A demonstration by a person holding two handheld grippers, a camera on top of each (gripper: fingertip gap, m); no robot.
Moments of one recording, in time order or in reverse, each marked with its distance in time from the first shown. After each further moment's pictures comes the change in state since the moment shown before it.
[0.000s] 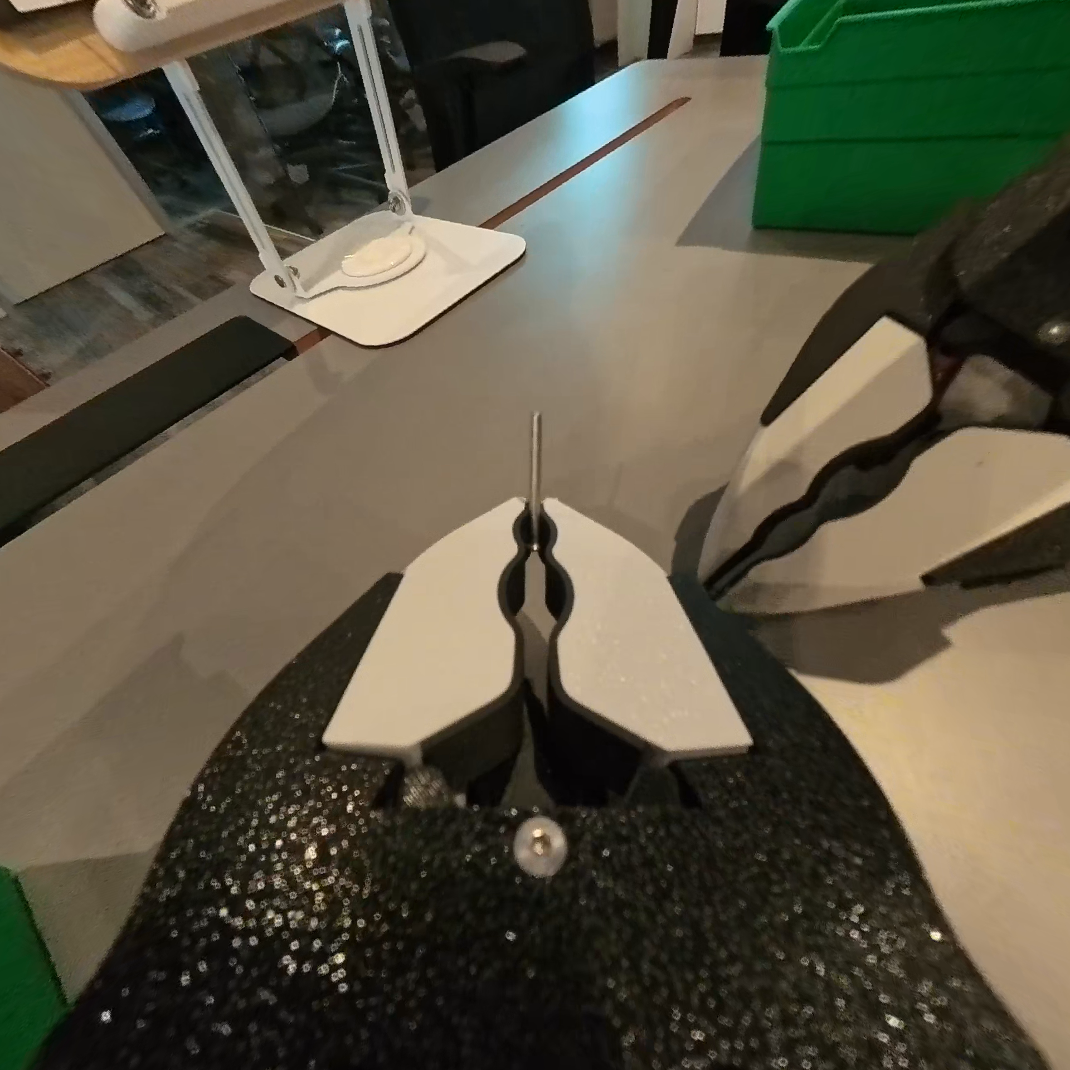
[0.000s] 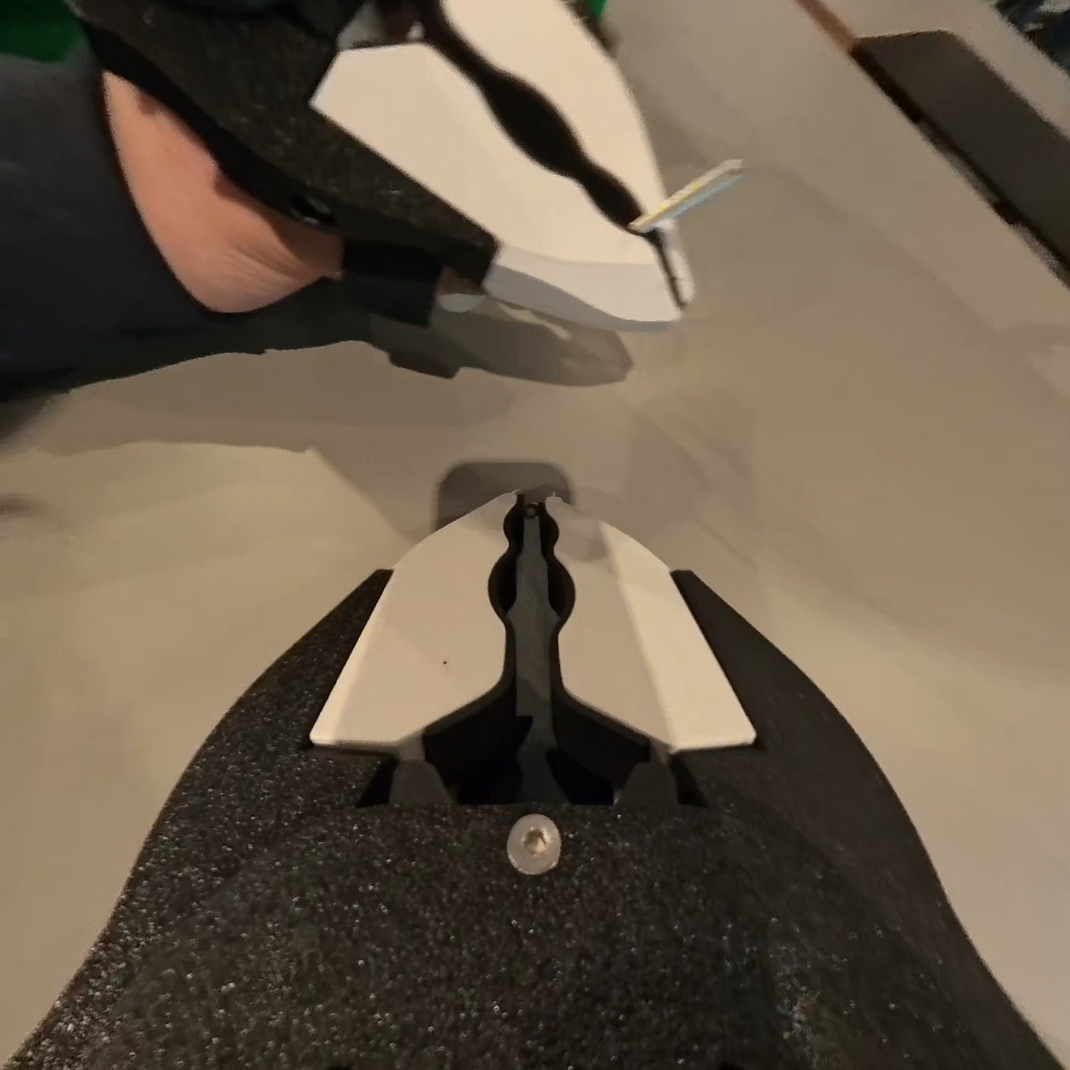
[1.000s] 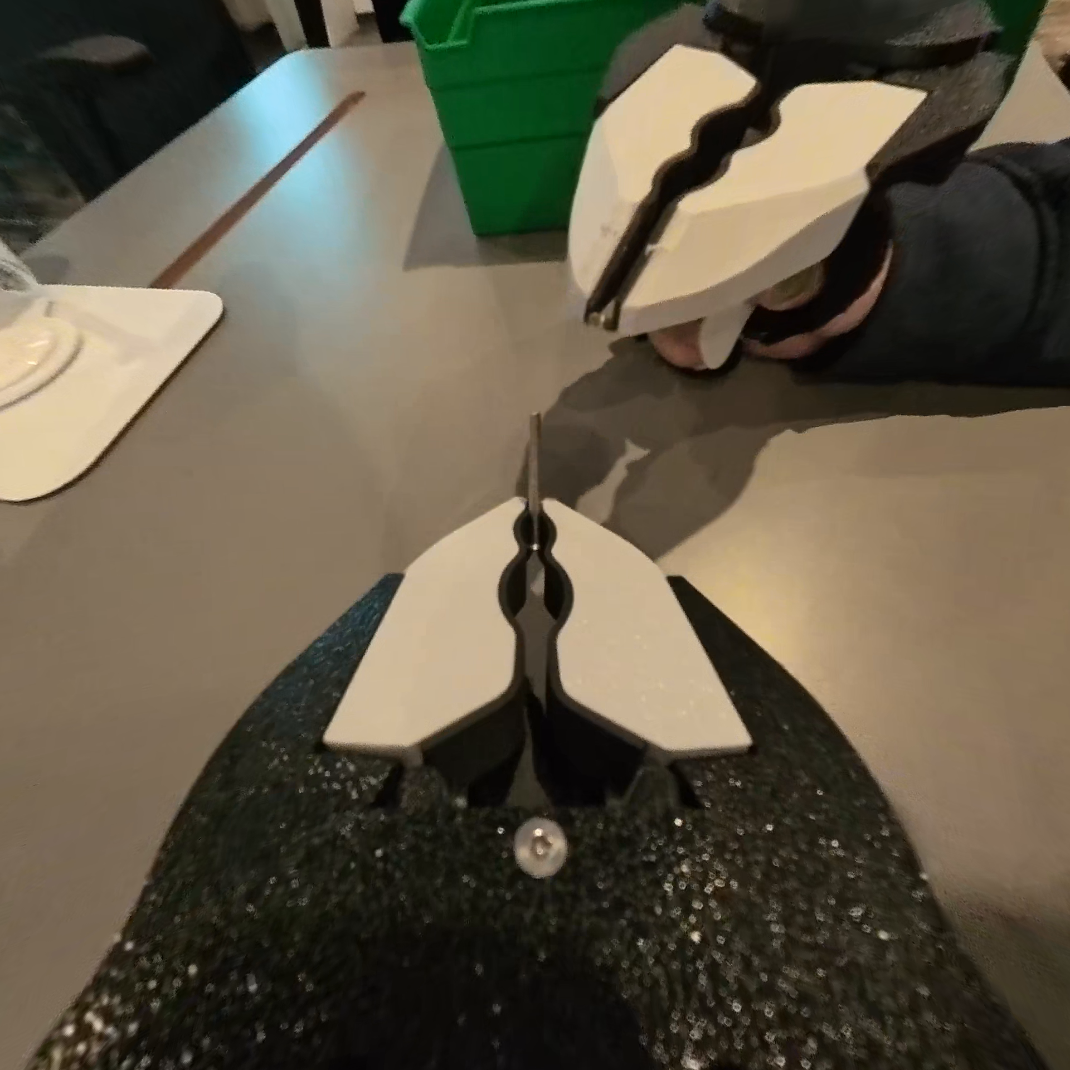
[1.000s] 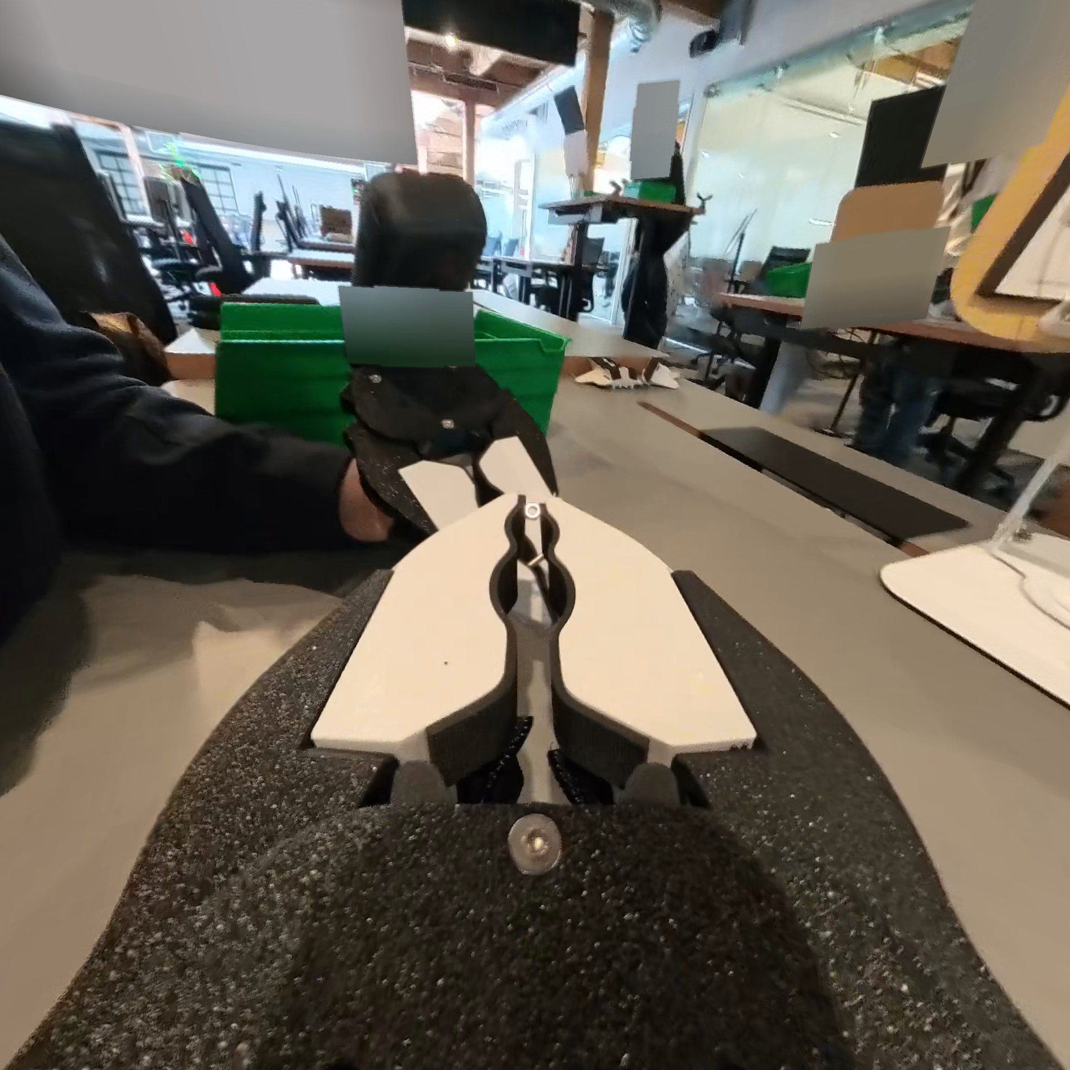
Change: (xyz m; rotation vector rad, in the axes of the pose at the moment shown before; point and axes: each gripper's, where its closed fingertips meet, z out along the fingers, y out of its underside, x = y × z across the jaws) left arm 0.081 -0.013 0.040 -0.025 0.464 0.147; right arm 0.040 -0.034 -0.096 0.670 -0.063 0.036
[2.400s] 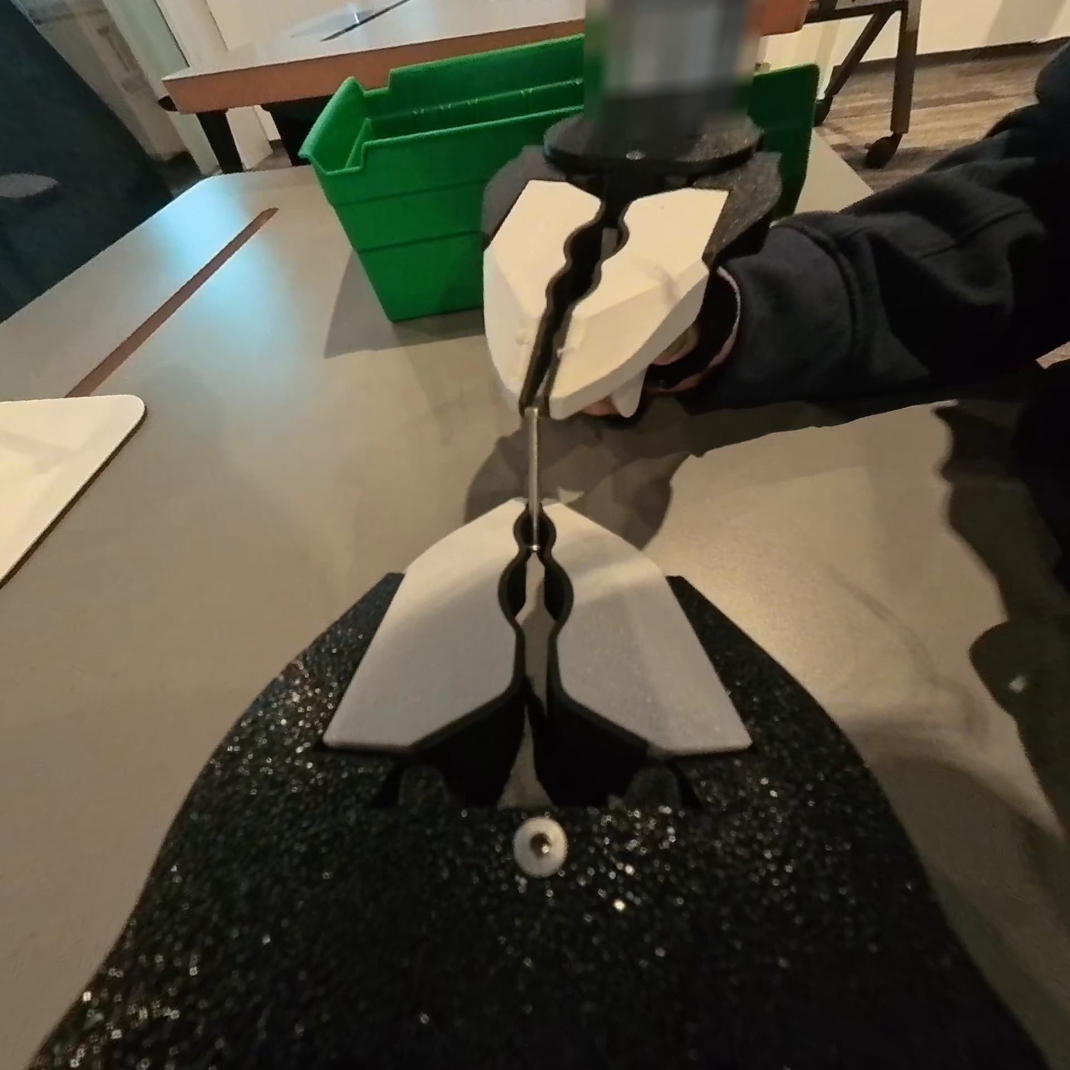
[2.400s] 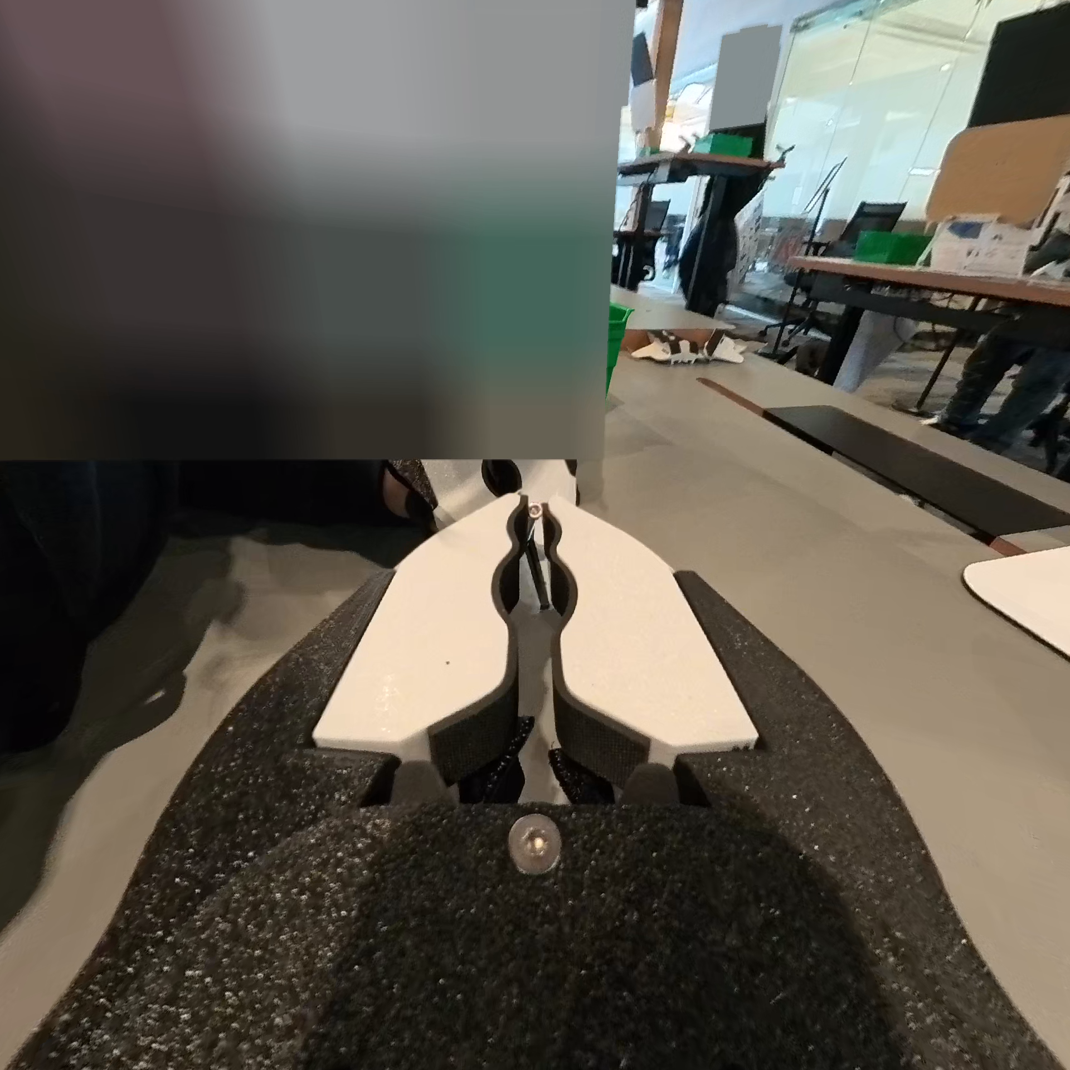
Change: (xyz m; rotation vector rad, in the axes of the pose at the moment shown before) left arm 0.027 -0.016 -0.007 0.124 0.146 0.070; right arm -0.016 0.006 -0.002 -0.053 -0.113 0.028
